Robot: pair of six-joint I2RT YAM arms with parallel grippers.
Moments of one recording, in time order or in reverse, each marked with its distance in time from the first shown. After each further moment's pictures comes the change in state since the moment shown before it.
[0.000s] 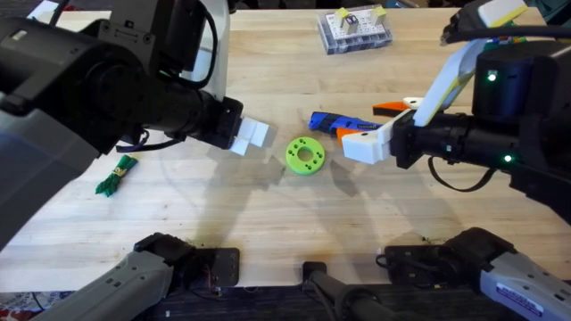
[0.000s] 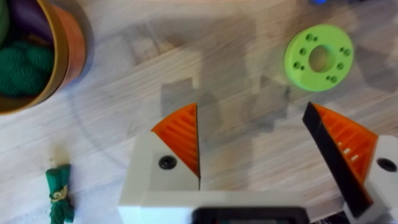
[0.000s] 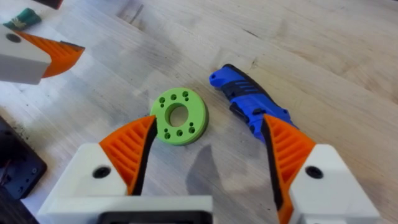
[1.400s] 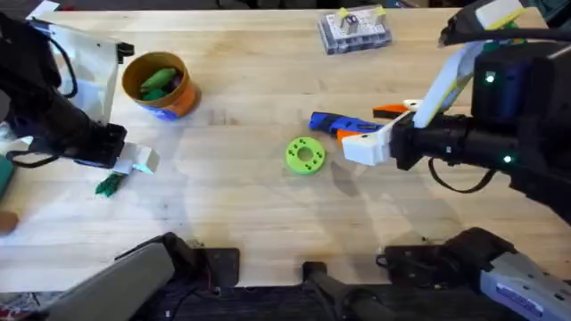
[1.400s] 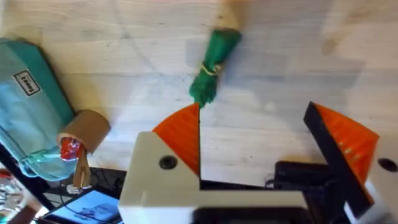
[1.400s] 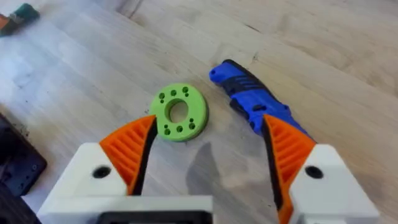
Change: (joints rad) left arm 0.801 0.167 -0.001 -0.139 -0.260 0.588; right arm 0.000 0.000 0.000 -0.016 0.000 0.000
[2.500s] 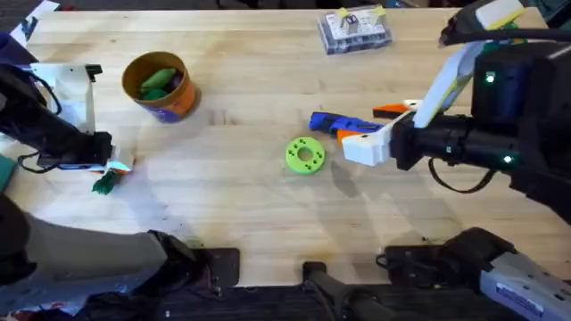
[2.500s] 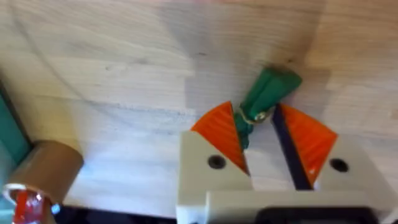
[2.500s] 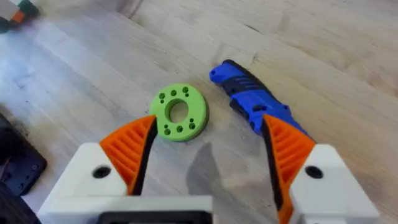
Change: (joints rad) left arm 0.252 0.338 0.000 0.251 0.111 0.038; right arm 0.000 0.000 0.000 -0.001 0.000 0.000
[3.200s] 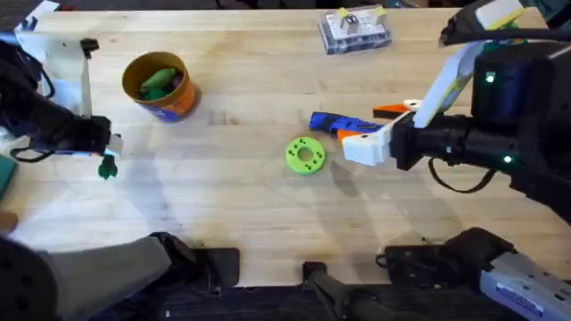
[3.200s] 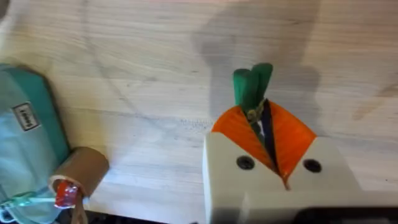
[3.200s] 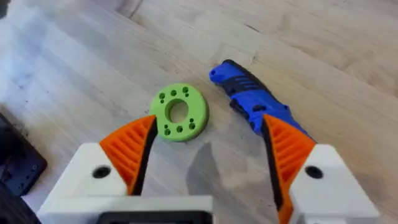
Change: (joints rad) left arm -0.074 -0.147 0.000 0.010 0.031 -0.002; right arm 0.000 0.000 0.000 0.000 0.000 0.000
